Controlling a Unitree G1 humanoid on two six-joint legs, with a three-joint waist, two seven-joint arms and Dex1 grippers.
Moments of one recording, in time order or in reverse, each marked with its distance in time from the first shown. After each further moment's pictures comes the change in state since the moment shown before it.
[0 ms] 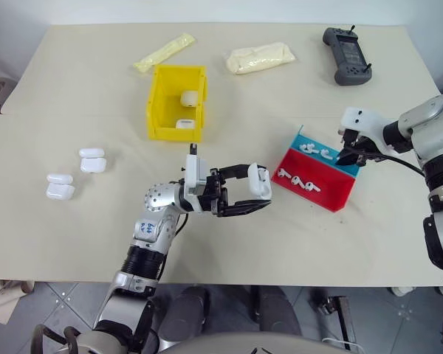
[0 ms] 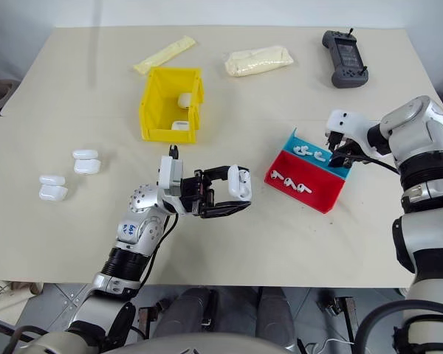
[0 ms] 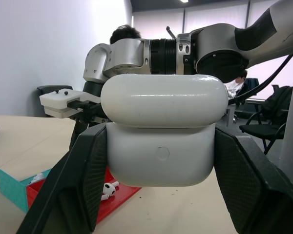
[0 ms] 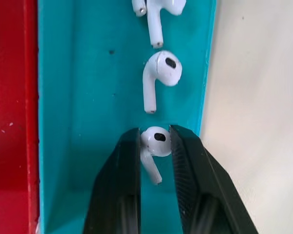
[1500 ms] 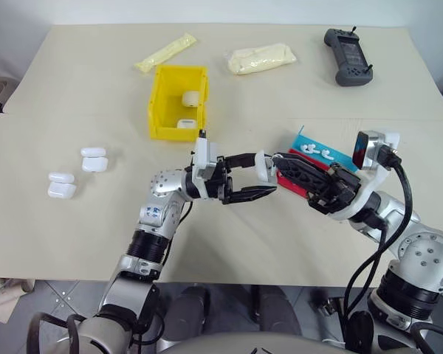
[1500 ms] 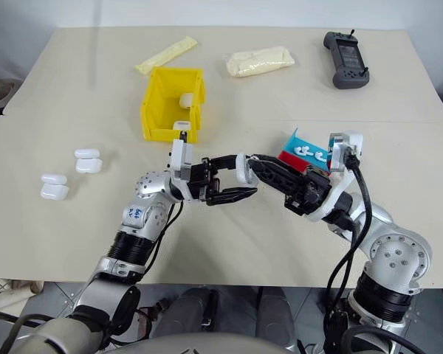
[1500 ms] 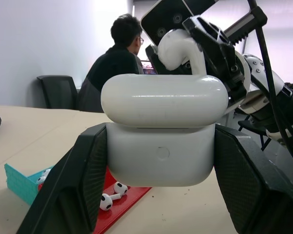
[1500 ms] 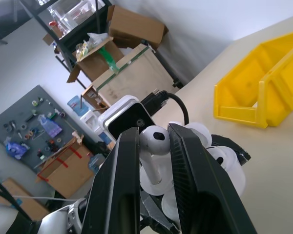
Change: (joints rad) left arm -0.124 -0.014 0.011 0.118 0.027 0.056 0.004; right arm 0.832 0.555 -0.840 -1.392 1.398 0.859 -0.666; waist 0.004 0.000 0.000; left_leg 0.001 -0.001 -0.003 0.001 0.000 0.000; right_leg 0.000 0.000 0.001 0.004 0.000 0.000
